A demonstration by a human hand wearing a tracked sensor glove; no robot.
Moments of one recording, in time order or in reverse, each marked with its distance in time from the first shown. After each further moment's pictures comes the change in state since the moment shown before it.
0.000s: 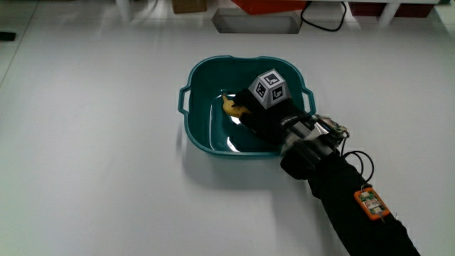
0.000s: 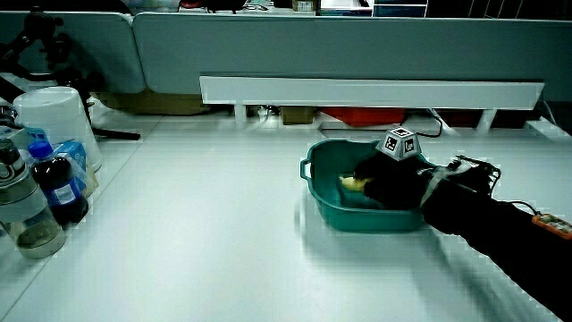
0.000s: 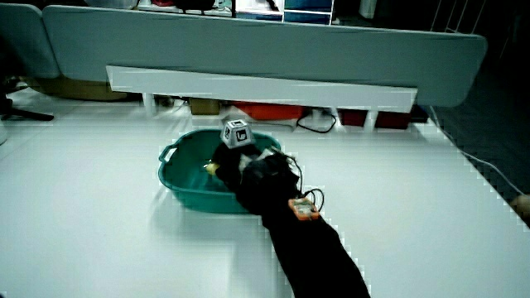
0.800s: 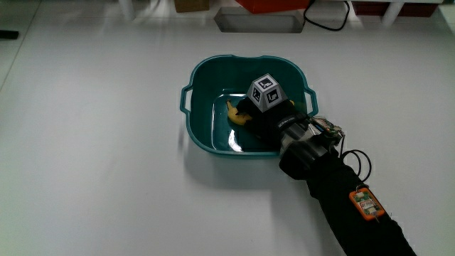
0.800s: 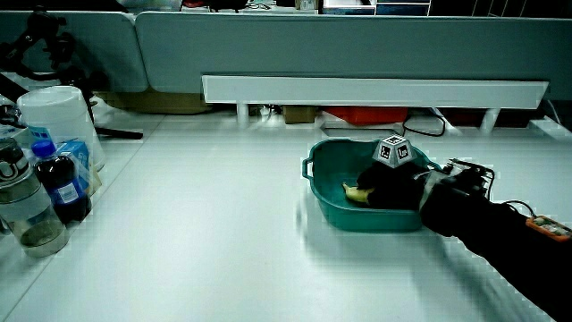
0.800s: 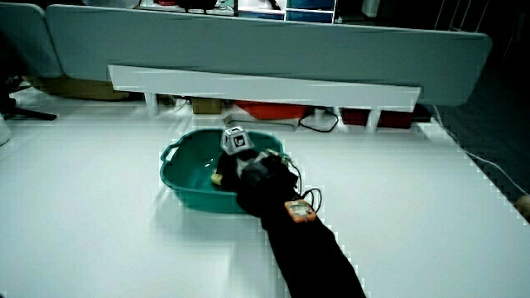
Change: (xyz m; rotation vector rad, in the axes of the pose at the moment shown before) arm -0.003 0.011 -0.018 -0.129 -0.109 -0.022
